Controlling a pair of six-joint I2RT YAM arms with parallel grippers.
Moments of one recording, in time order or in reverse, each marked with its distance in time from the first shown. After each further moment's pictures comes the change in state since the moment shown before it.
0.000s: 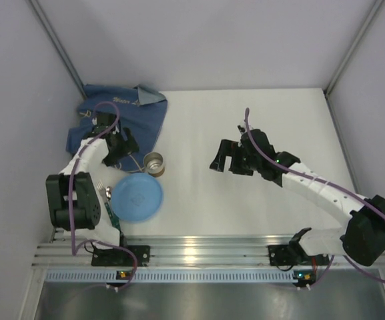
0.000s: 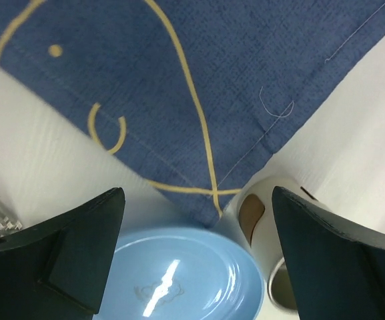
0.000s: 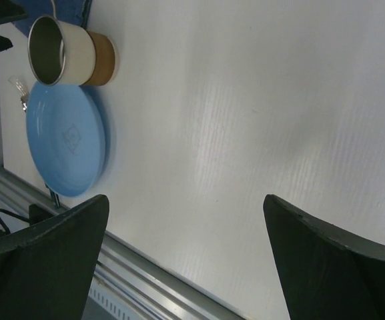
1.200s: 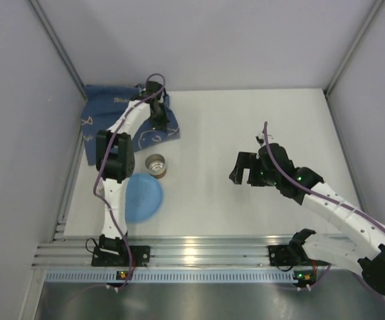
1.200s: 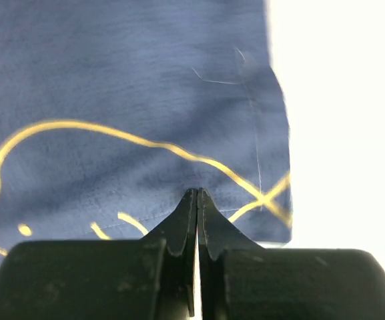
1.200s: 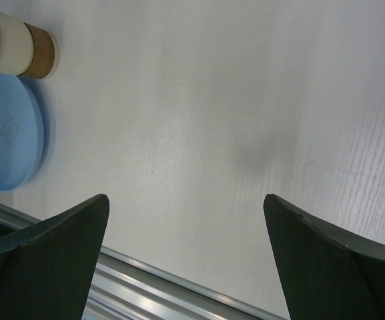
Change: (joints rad) left arm -0.256 0.739 0.853 -0.217 0.050 0.011; right arm -0.011 -0.262 -0.126 -0.170 0.156 -0.088
